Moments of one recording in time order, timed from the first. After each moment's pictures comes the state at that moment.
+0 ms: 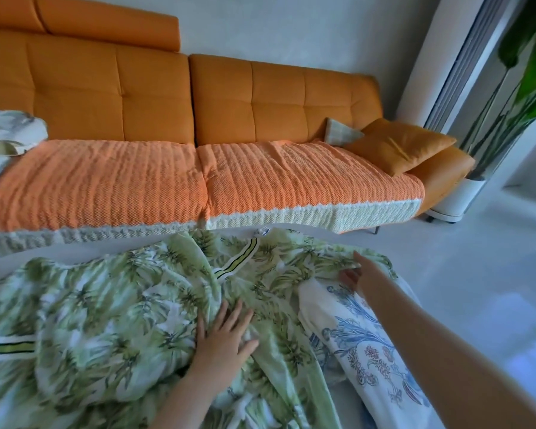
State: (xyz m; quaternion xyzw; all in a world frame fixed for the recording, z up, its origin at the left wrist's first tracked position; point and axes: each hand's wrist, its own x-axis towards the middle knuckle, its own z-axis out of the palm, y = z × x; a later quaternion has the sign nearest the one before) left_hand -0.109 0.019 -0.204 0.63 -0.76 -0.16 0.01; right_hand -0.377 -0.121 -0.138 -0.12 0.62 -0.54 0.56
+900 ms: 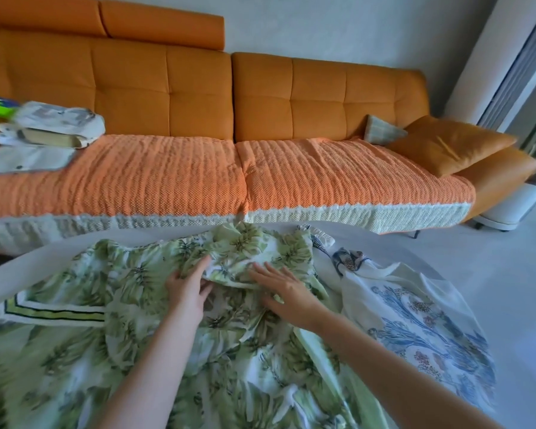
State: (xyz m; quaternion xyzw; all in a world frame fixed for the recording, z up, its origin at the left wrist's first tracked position) left_hand 0.005 -0.016 -0.164 0.54 -0.01 -0.49 0.68; right_hand -0.201 -0.053 -0.175 -0.91 0.36 -0.11 0.19
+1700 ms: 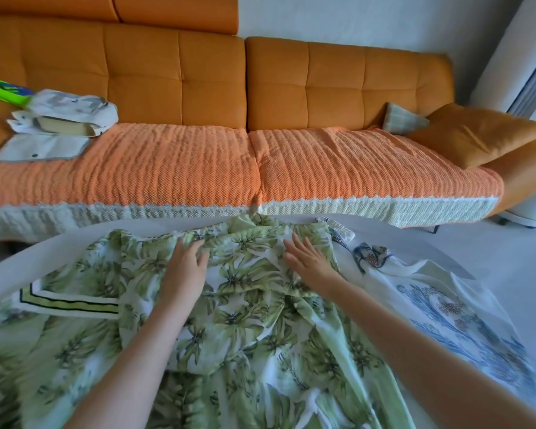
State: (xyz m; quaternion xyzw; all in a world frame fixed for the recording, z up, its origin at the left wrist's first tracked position) left_hand 0.044 -0.018 -0.170 0.79 -0.51 -0.13 0.29; right_hand -0.197 -0.102 -0.178 -0.84 0.48 -0.07 0.22
